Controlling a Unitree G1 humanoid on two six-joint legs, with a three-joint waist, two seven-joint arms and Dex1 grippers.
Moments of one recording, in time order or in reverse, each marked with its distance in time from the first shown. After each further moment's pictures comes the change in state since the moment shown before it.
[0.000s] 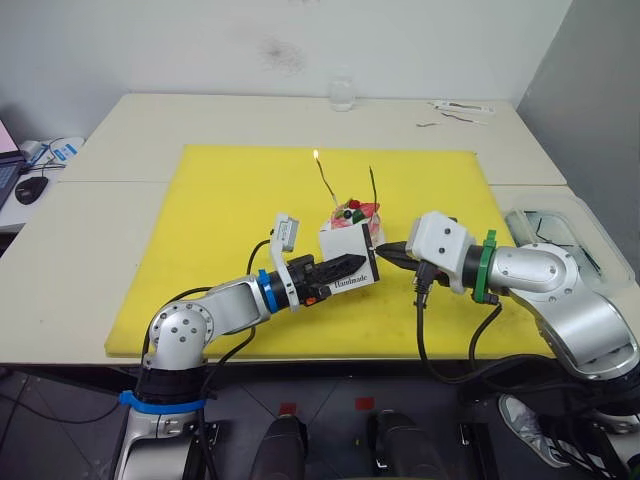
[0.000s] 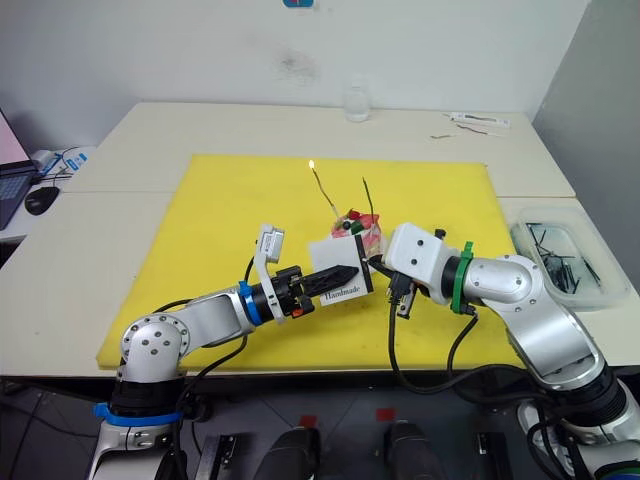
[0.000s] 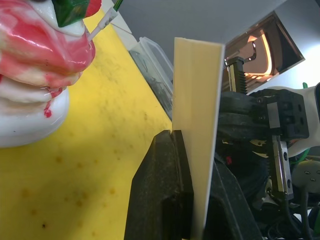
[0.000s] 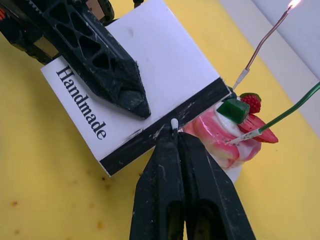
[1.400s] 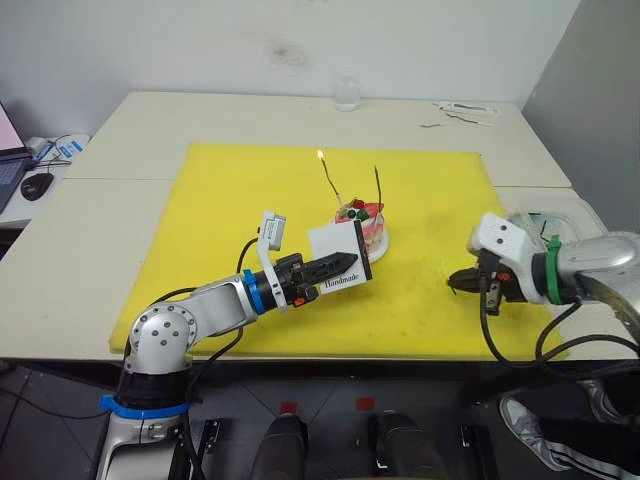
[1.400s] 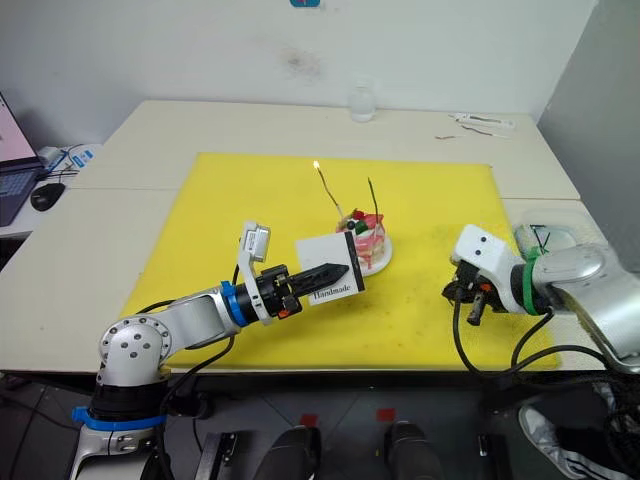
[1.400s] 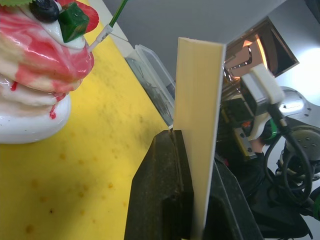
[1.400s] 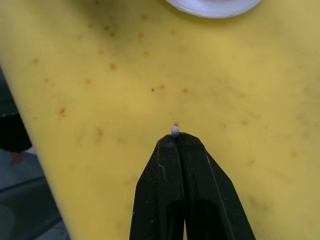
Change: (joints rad) left arm 0.022 0.079 0.009 -0.029 -0.084 -0.015 -0.009; right arm 0.003 -0.300 -0.075 0.116 0.224 0.353 0.158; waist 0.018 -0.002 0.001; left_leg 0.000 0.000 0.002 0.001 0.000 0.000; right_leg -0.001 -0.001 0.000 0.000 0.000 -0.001
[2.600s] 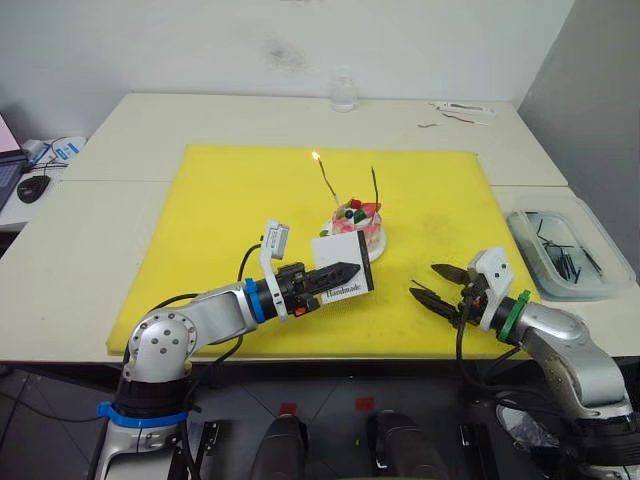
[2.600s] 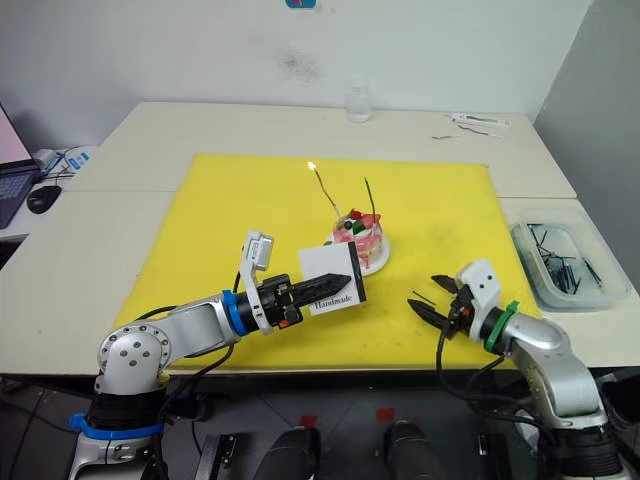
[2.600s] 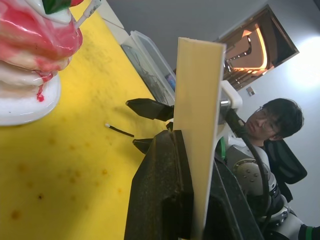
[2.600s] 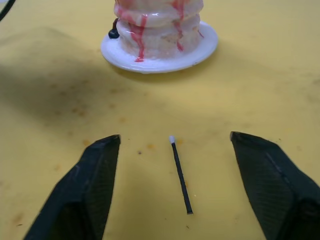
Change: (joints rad) left arm 0.037 0.006 -0.009 -0.040 0.003 0.019 -0.012; right arm 0.384 0.488 -0.201 0.215 -0.086 -0.617 -0.202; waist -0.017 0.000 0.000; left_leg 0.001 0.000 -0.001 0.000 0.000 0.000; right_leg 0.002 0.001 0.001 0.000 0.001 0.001
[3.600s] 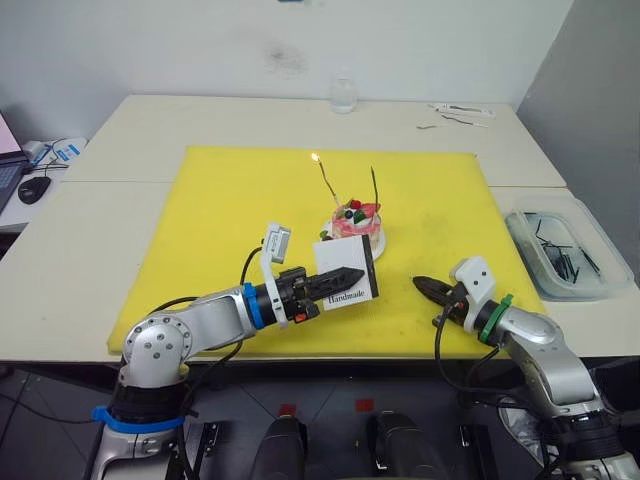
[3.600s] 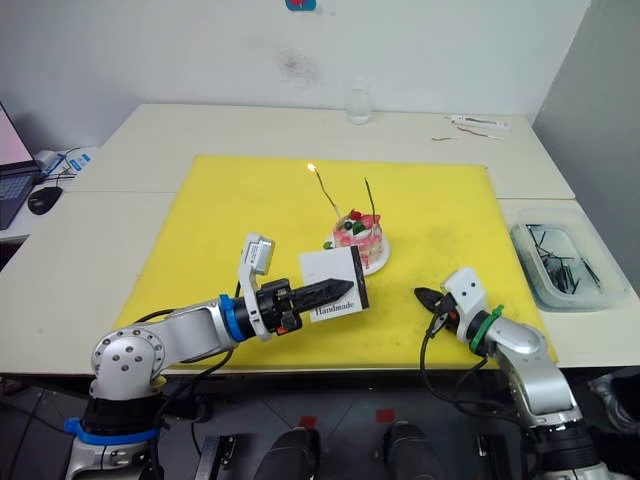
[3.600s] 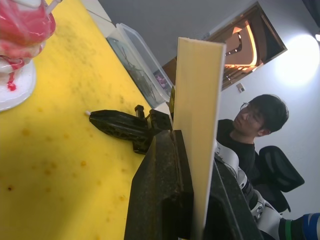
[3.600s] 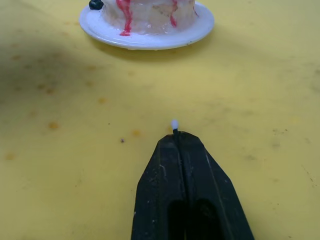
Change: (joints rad) left arm 0.019 0.012 -0.001 -0.038 -0.084 0.015 0.044; right arm -0.016 0.062 0.067 0.103 -0.098 -0.106 -0.065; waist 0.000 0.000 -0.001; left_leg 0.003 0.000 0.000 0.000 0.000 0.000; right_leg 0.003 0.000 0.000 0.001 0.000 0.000
